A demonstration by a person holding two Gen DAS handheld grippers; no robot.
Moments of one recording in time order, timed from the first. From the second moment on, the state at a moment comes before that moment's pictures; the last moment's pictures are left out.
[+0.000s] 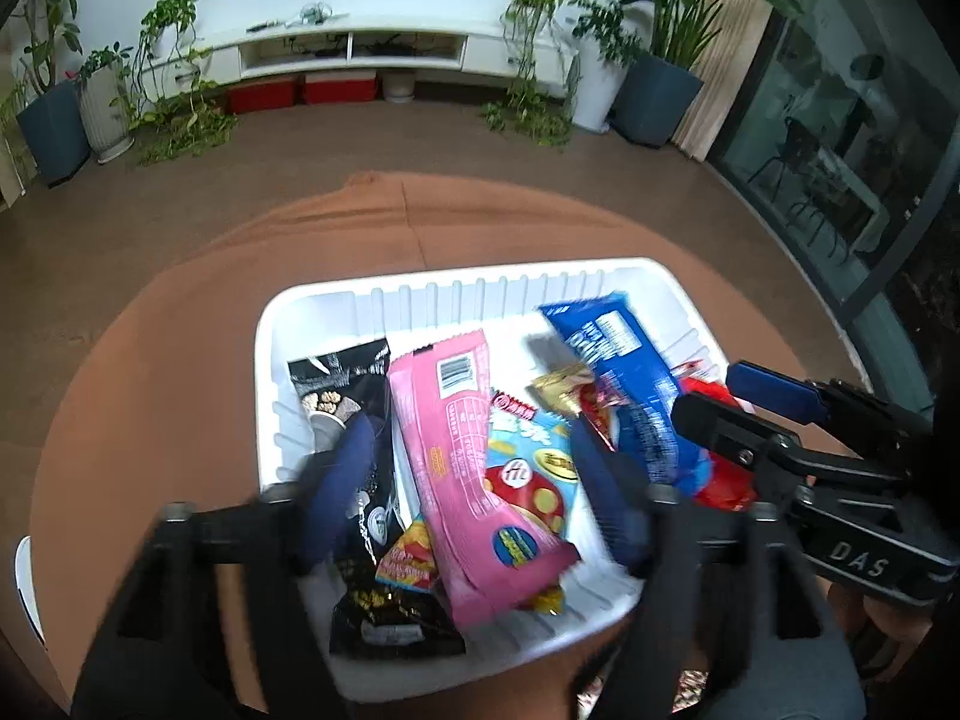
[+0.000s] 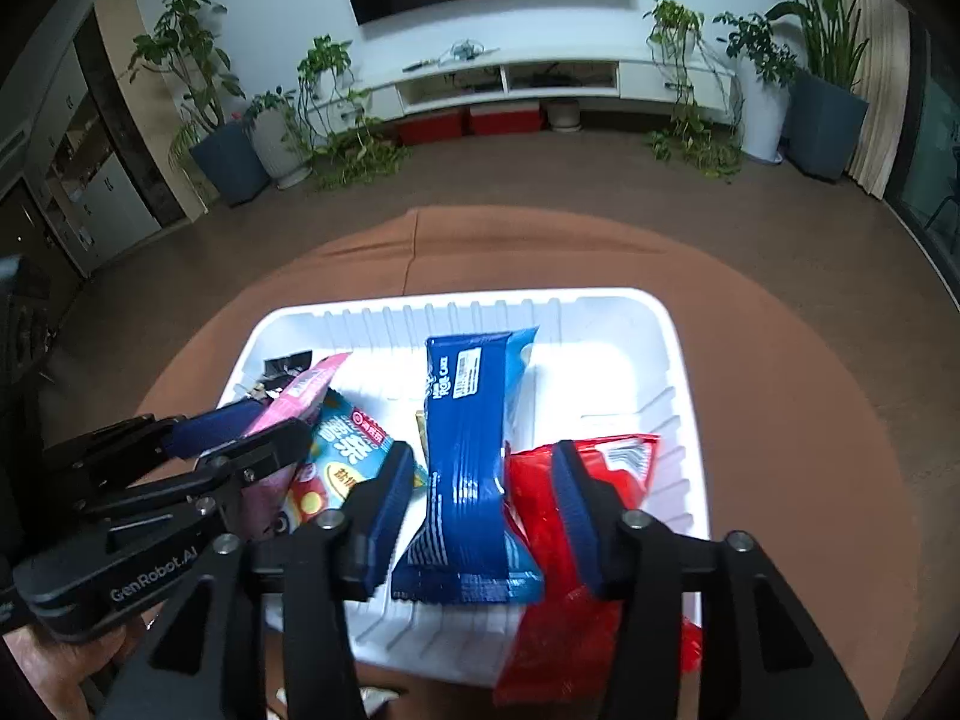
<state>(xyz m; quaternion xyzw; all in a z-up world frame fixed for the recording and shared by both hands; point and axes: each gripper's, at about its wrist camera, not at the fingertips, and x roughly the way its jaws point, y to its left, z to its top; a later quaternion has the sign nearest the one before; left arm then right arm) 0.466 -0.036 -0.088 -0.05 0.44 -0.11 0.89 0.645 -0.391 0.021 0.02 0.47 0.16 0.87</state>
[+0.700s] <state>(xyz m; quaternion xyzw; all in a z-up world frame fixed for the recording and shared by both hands) 0.262 -0.004 -0.066 0.08 0.40 -0.21 0.89 0.431 -0.507 0.018 0.21 0.44 0.19 0.85</state>
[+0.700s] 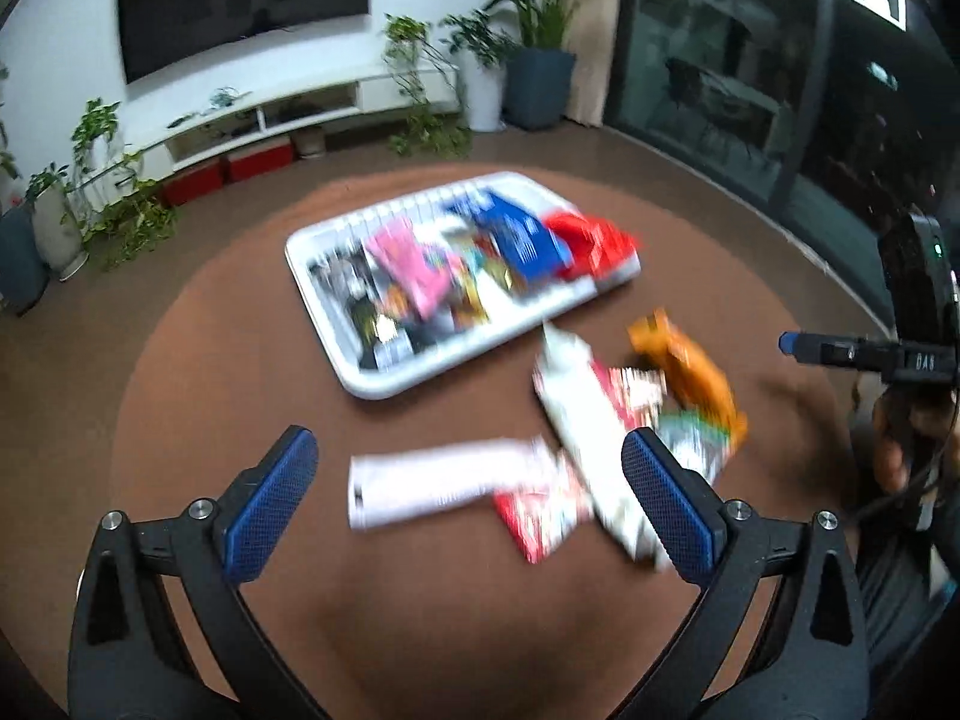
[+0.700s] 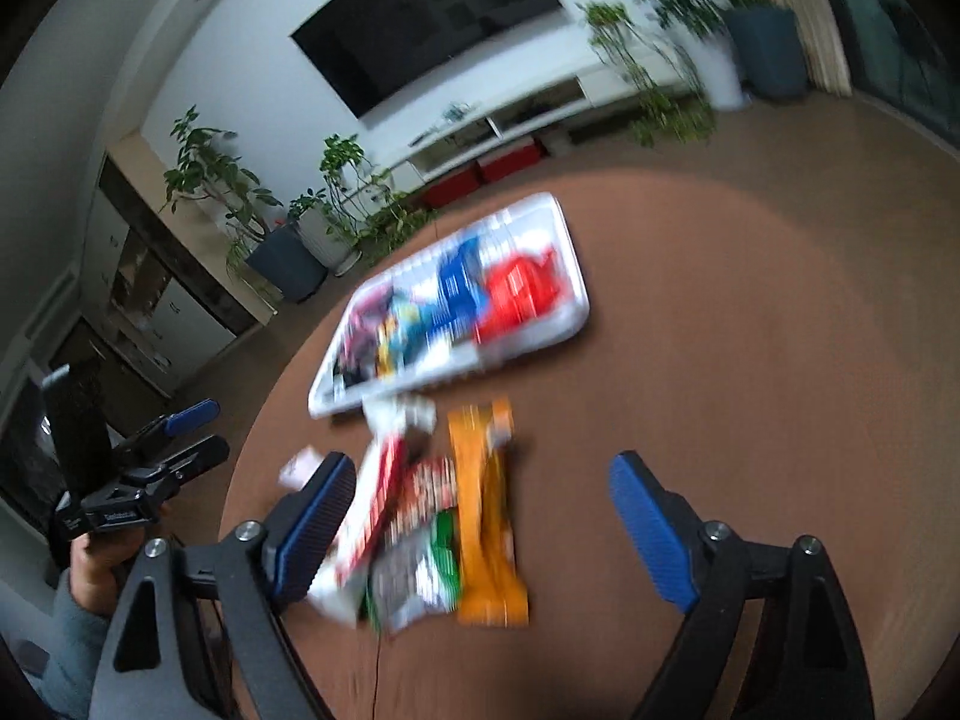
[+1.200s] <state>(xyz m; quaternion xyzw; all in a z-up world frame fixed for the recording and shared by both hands) 0.287 -0.012 -0.098 0.25 0.40 -0.28 0.84 0.406 -0.508 0.000 0.21 0.45 0.18 0.85</state>
